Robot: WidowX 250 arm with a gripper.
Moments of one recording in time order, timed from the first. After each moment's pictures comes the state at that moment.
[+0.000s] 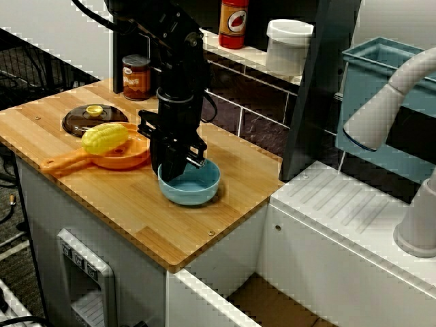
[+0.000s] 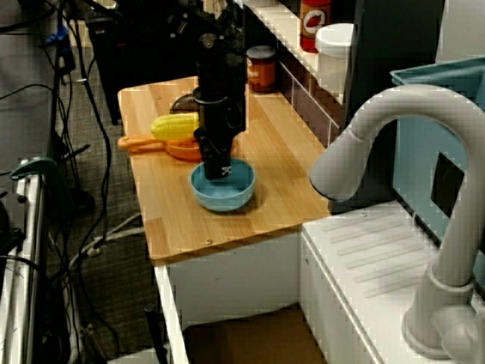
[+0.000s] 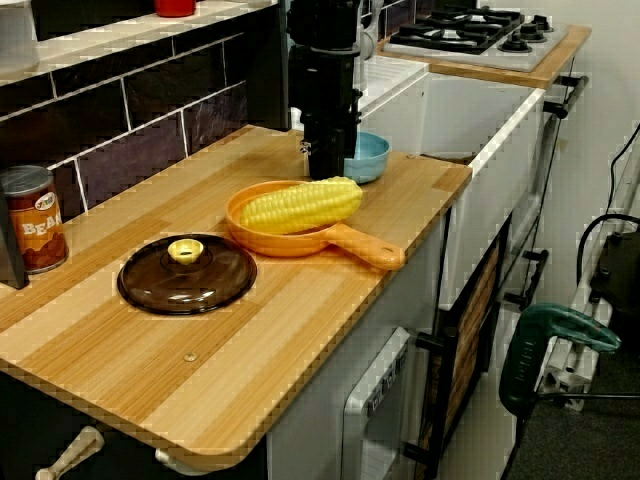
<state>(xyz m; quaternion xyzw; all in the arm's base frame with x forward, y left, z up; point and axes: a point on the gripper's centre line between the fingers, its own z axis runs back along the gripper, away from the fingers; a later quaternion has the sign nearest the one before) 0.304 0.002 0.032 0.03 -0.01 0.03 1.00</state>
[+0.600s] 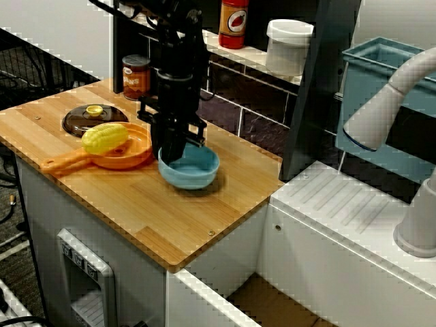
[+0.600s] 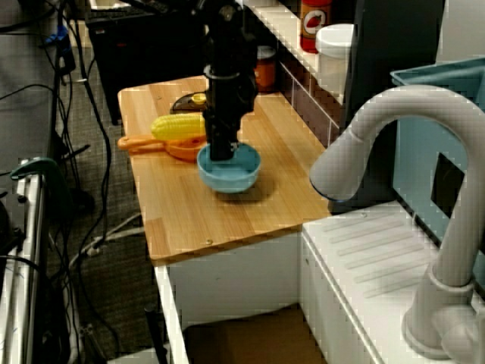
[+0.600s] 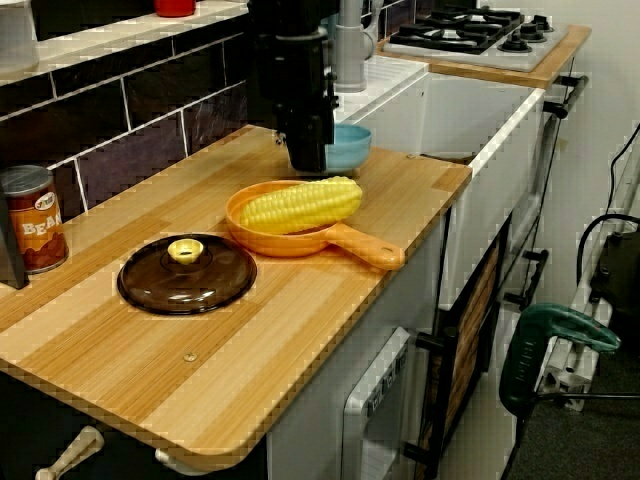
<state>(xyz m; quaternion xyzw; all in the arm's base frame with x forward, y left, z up) 0.315 0.018 0.050 -0.01 0.03 0.05 1.00</state>
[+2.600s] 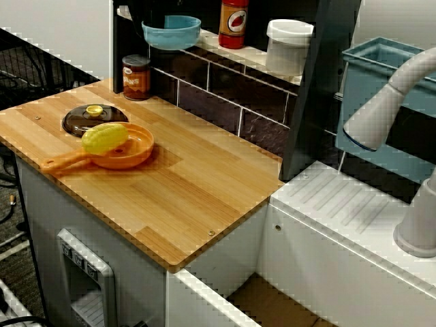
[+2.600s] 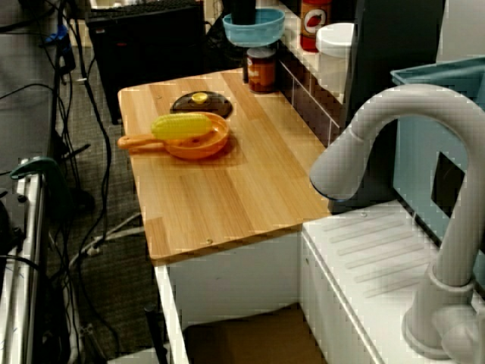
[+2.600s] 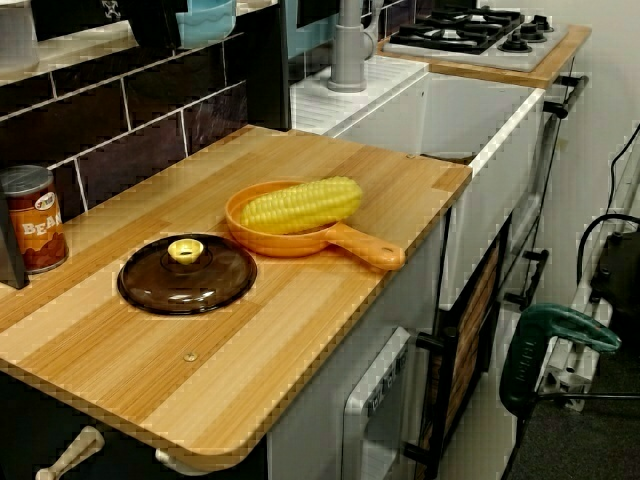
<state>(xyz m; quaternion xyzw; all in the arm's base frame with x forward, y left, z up) 0.370 0.119 0.160 -0.09 -0.02 0.13 0.99</state>
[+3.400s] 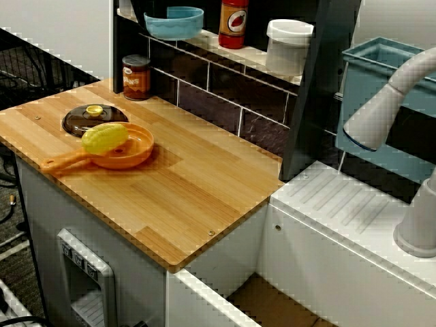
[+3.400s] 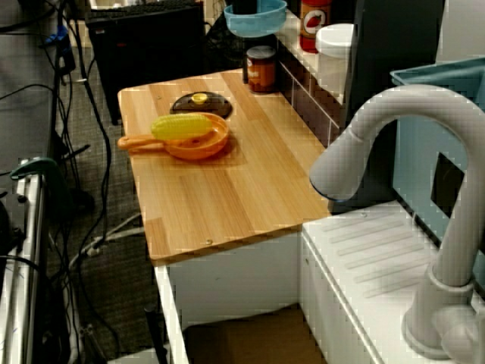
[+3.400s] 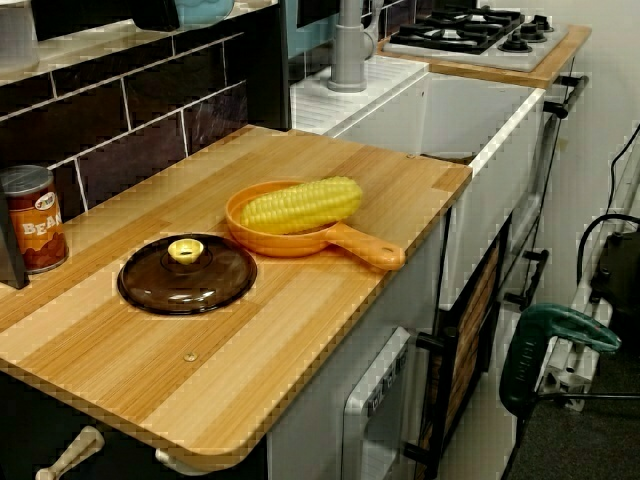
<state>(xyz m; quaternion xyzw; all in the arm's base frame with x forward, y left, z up) 0.373 0.118 0.173 -0.10 -0.03 0.13 0.99</state>
